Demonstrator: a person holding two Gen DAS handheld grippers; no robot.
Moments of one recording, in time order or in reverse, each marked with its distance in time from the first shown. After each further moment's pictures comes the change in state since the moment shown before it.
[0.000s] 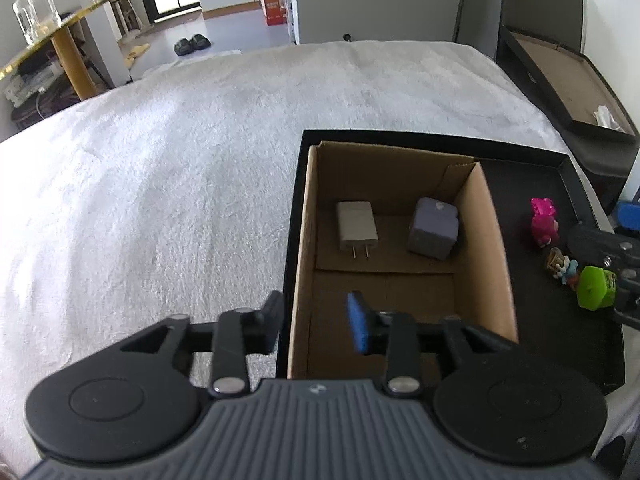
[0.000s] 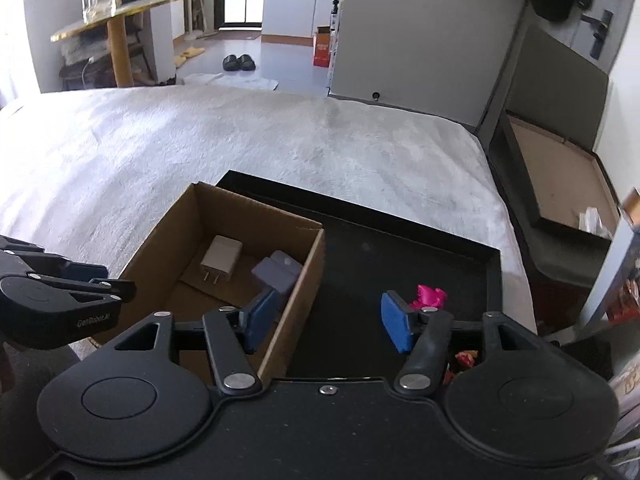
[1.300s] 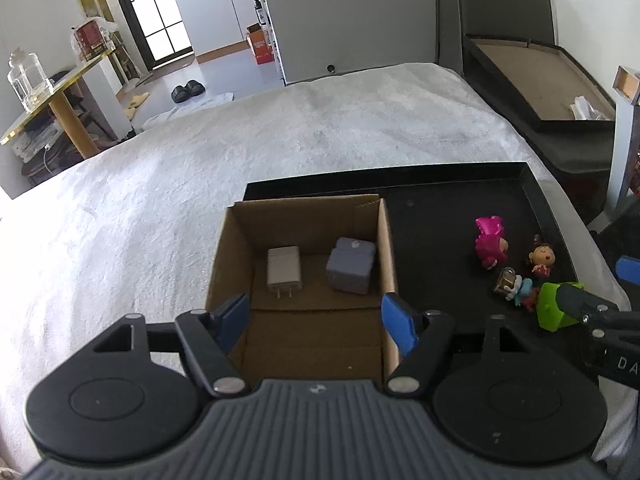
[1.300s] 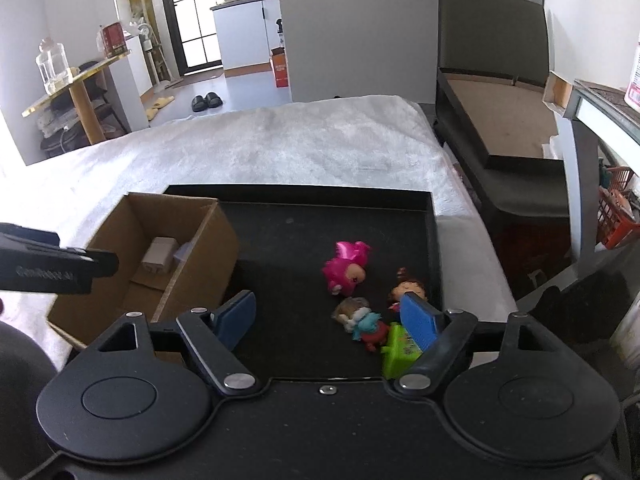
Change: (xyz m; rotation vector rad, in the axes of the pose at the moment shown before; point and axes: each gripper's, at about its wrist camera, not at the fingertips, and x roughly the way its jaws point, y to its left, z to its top) left arm -0.026 -0.107 0.012 0.096 -0.091 0.072; right arm 0.005 -0.111 -0.070 0.201 -0.068 0.034
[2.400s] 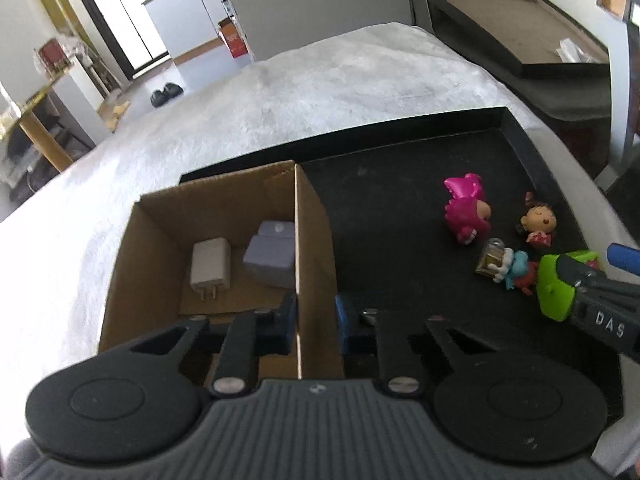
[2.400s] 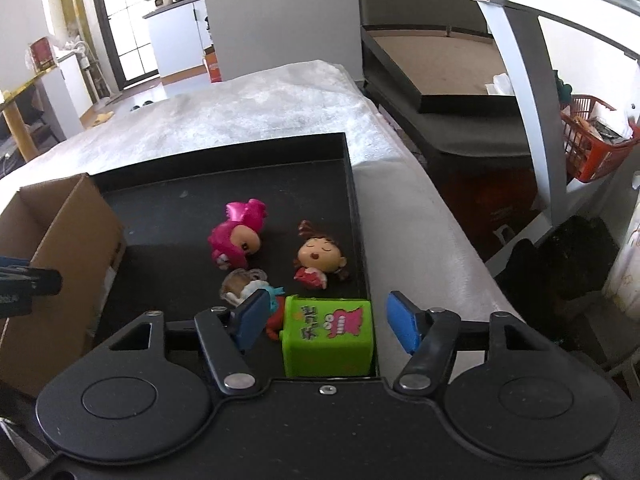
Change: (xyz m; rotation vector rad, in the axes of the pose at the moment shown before) left arm 0.057 -0.073 -0.013 0.121 0.033 0.037; right arm 0.066 -0.058 -0.045 0.139 0.012 -0.098
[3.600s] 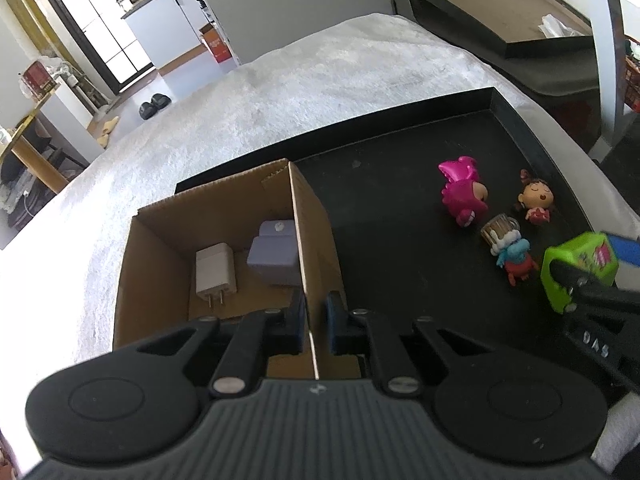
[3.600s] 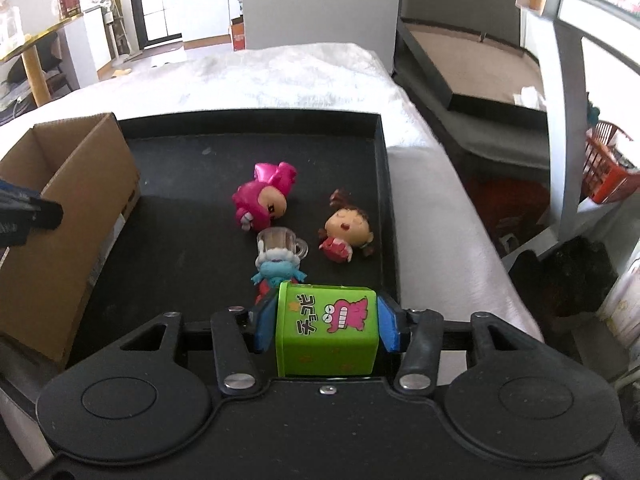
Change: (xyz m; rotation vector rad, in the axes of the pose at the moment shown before) left arm -0.002 0.004 -0.001 0.074 0.015 -0.019; right arm -0.007 0.027 -0.010 -0.154 0.031 -0.022
